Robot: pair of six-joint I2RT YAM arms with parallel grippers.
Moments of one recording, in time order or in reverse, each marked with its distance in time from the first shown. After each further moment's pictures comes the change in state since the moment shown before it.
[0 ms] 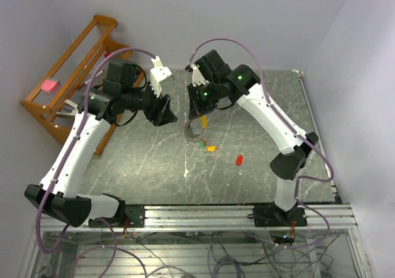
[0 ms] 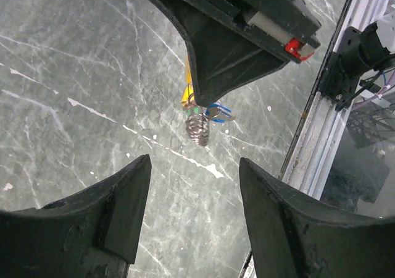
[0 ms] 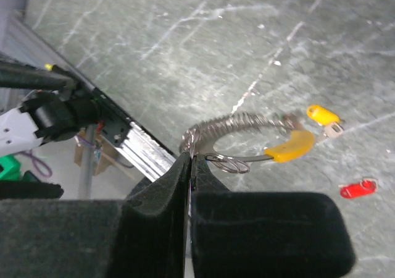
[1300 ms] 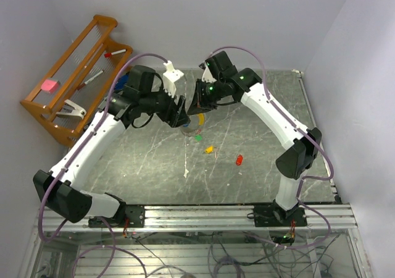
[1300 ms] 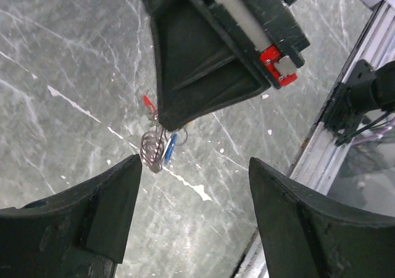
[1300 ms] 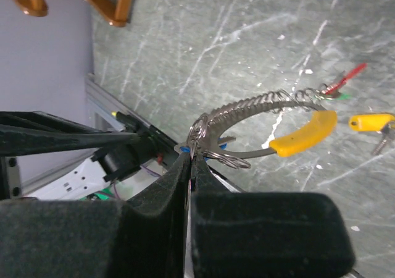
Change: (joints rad) left arm -0.113 0.037 -0.181 0.259 -0.170 -0.282; right arm -0.124 -0.032 -0.263 0.242 -0.101 0.293
